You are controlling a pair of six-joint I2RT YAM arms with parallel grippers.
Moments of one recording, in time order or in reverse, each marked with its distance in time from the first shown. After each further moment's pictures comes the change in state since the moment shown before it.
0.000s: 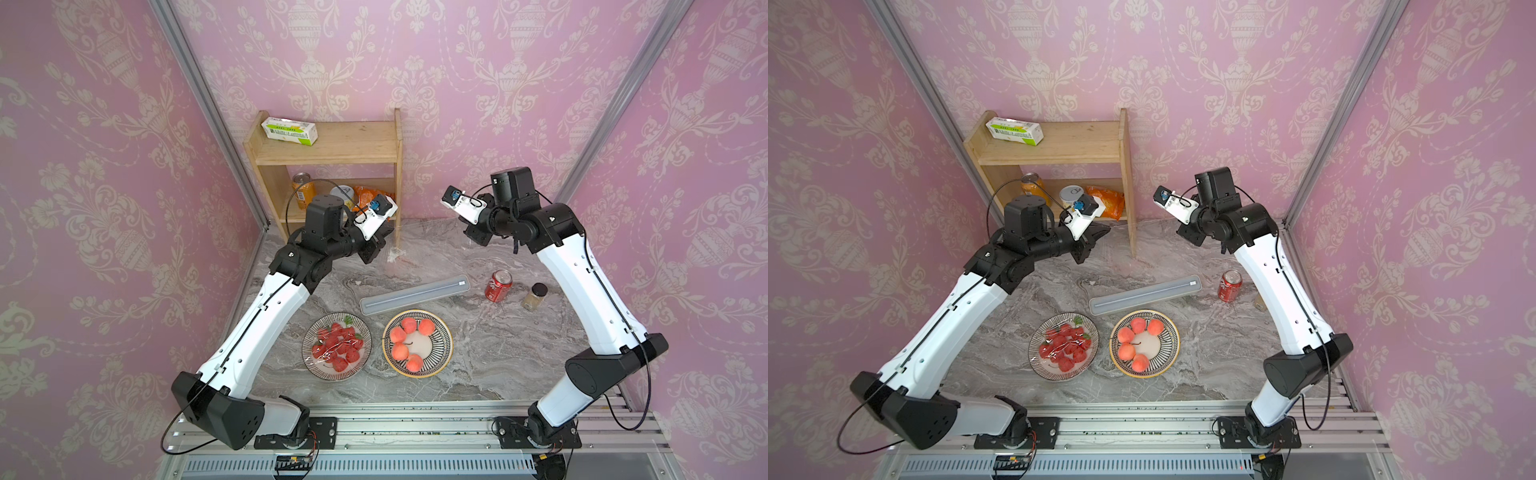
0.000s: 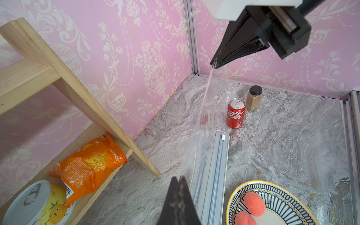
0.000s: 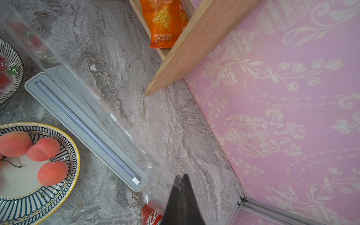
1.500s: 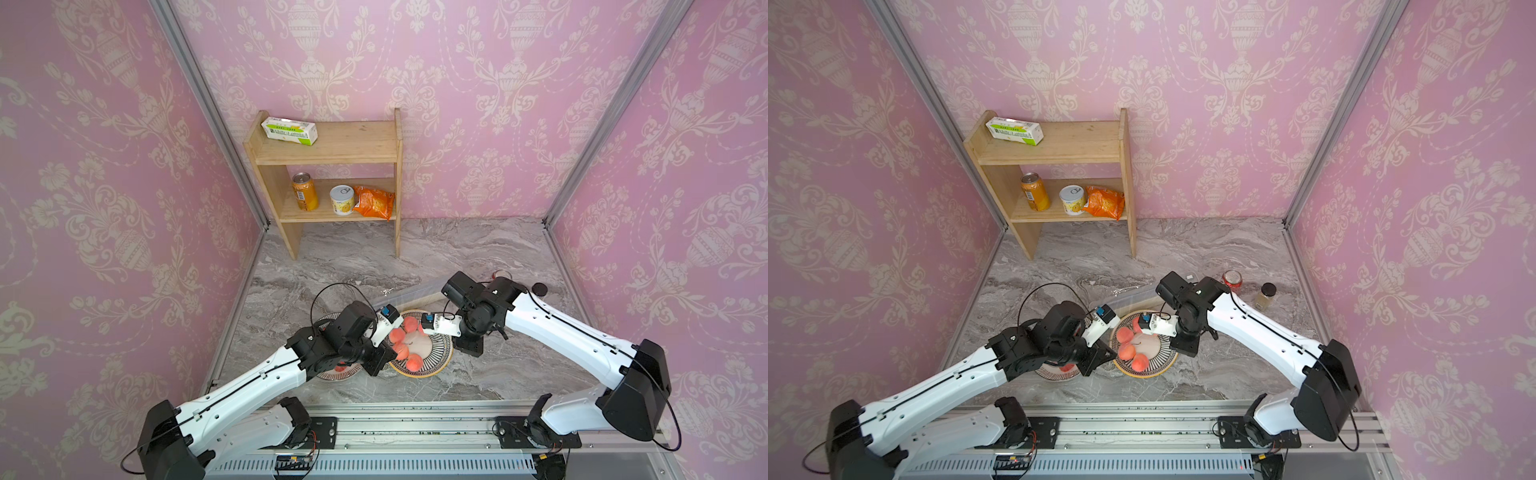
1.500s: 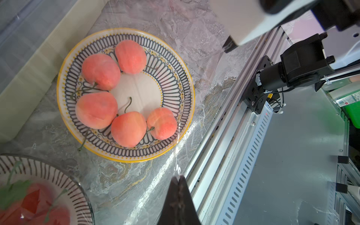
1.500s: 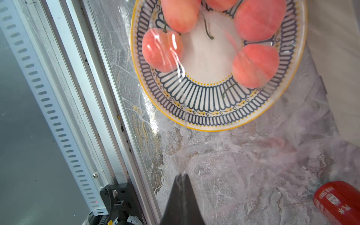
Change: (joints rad) left arm -0.433 -0.387 -0.787 -0.116 -0.073 -0.647; right arm 0.344 -0.232 -0.851 -0.190 -0.118 0.167
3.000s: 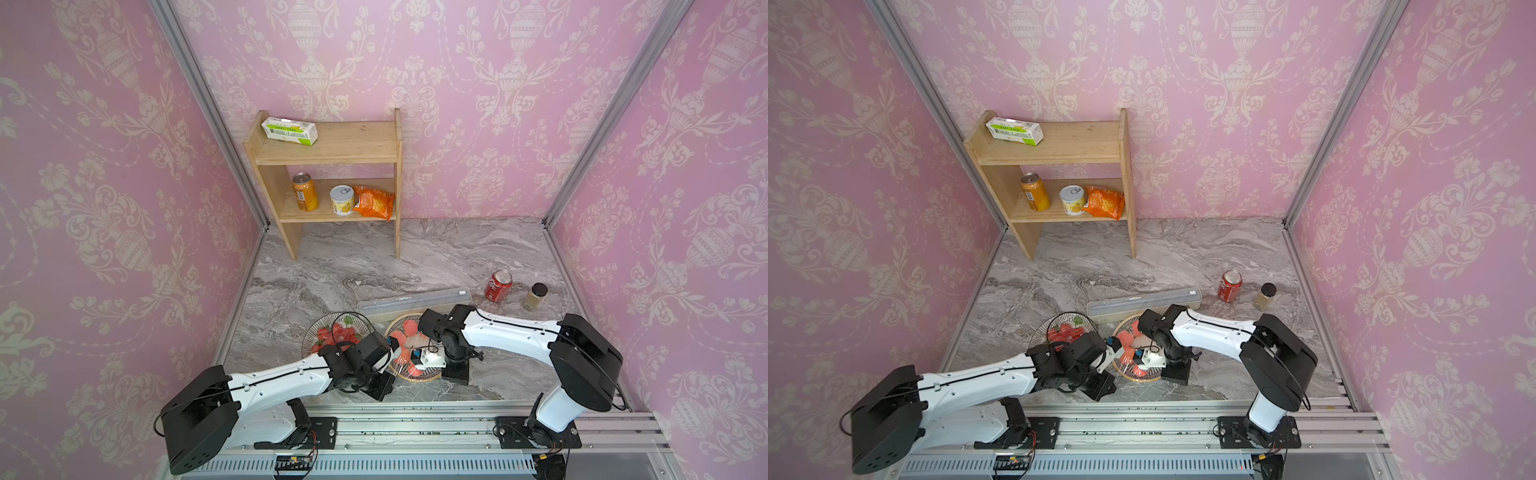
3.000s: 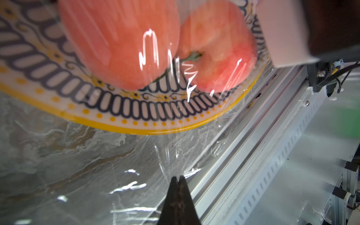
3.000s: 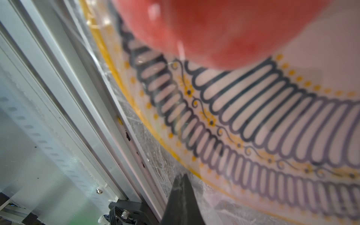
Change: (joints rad) left arm -0.116 0.199 -0.239 0.188 -0.026 -0.242; right arm 0.141 0.247 -0.179 0.148 0.010 0.127
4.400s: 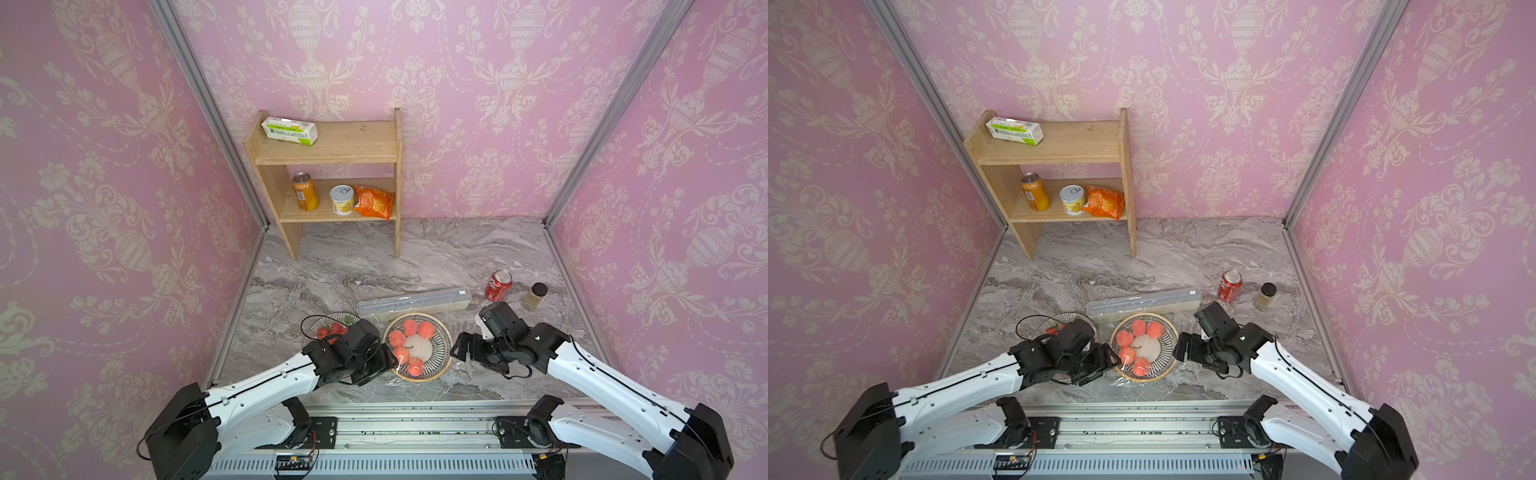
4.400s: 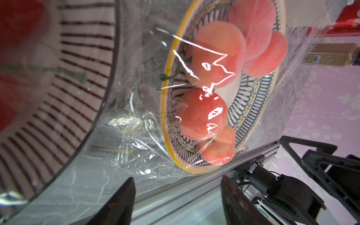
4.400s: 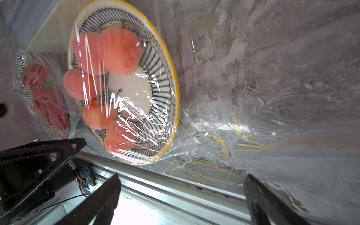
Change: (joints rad) left arm 0.118 -0.114 0.000 0.053 -0.071 -0.790; right arm -0.266 -0.669 -0.357 0.293 -0.101 1.352
